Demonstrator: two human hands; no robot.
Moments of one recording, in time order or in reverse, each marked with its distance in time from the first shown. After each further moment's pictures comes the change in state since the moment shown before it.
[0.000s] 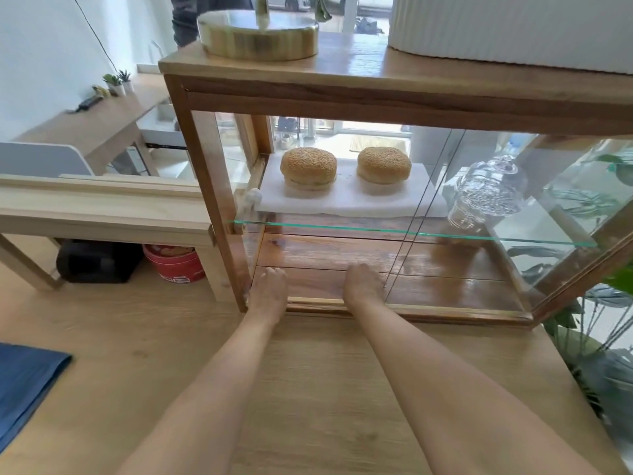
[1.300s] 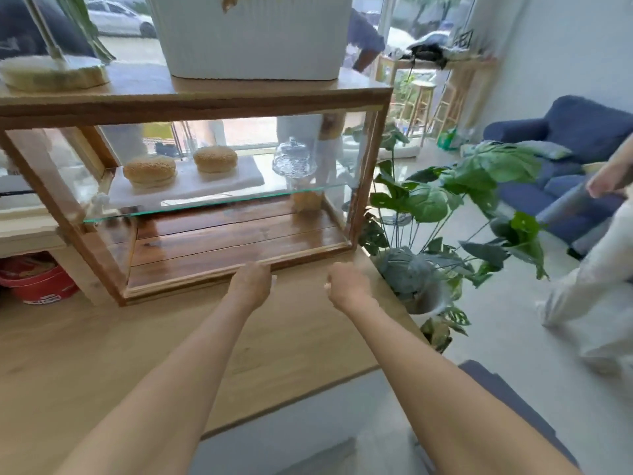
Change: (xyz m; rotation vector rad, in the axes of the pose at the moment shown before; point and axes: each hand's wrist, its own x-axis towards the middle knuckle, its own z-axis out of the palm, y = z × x) left_hand -0.138 0.174 -0.028 0.024 -0.062 0.427; right_hand -0.198 0.232 -0.044 0.186 0.220 0.019
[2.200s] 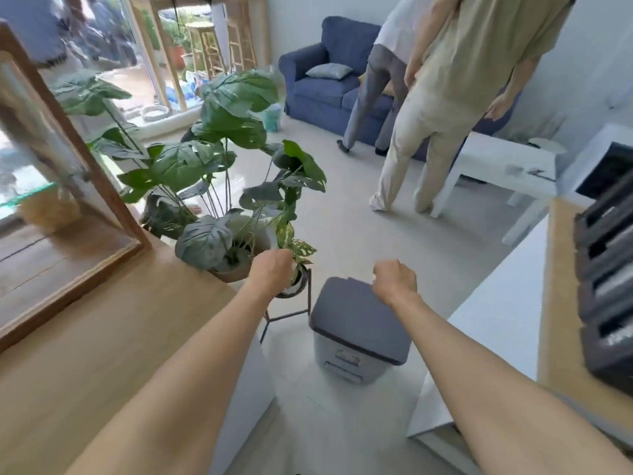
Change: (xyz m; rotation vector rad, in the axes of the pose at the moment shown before) left_hand -0.033 0.366 0.101 0.084 -0.130 0.719; right_hand -0.201 0.349 -0.026 -0.031 0.026 0.835
